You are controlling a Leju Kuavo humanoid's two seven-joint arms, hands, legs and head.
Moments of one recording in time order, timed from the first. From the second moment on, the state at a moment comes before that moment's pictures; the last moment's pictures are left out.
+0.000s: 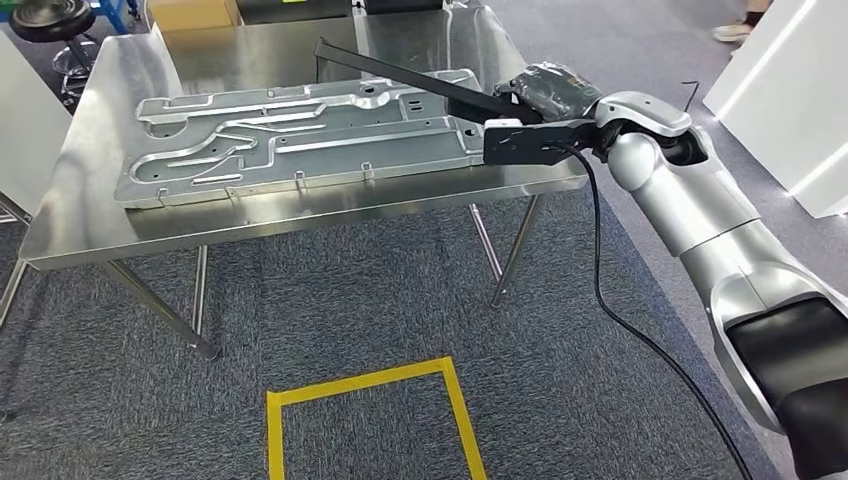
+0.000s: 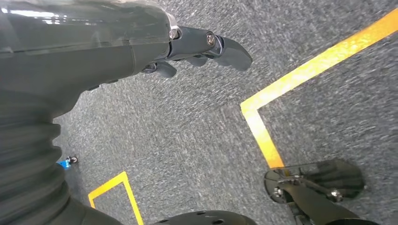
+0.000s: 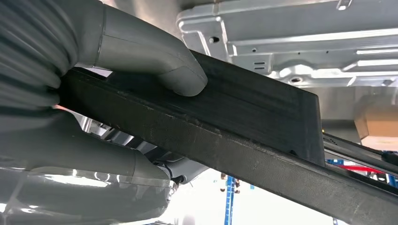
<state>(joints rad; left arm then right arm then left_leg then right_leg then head) -0.15 -0.04 -1.55 -0.12 1.12 0.36 0.01 -1.18 -0.41 0.66 -1.01 0.66 0.29 -0.27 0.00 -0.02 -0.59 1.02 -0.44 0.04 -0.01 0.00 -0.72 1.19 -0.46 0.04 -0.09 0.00</state>
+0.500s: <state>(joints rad) -0.15 -0.04 -1.55 -0.12 1.12 0.36 0.01 -1.18 -0.40 0.67 -1.00 0.66 0.29 -0.27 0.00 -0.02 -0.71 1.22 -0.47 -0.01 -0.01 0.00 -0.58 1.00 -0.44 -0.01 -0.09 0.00</state>
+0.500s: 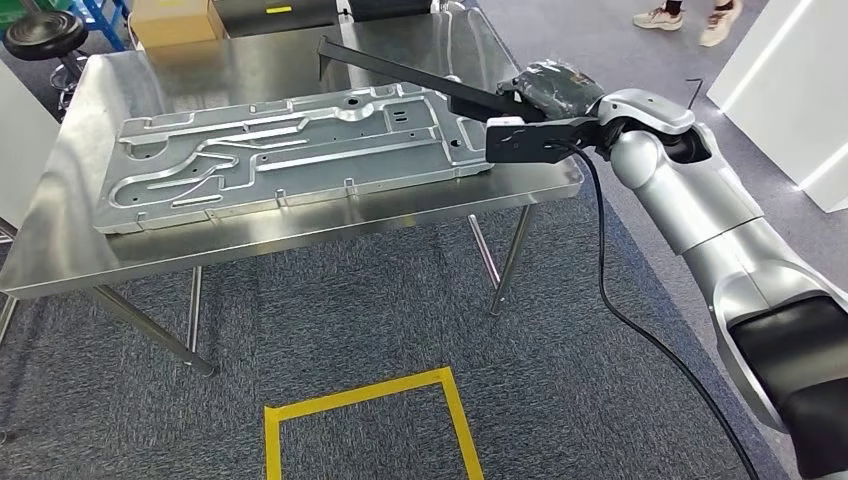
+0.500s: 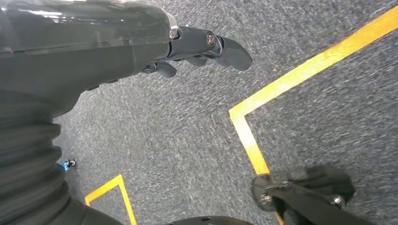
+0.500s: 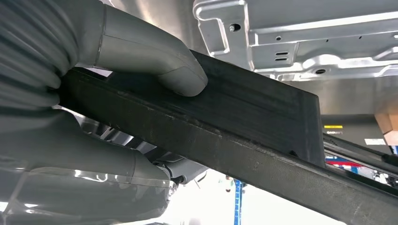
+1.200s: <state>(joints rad) -0.18 -0.05 -1.55 -0.12 1.10 0.34 0.00 -1.40 -0.03 0.93 -0.64 1.21 -0.05 -0.22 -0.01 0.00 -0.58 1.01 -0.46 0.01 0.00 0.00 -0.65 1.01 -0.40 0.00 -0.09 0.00</state>
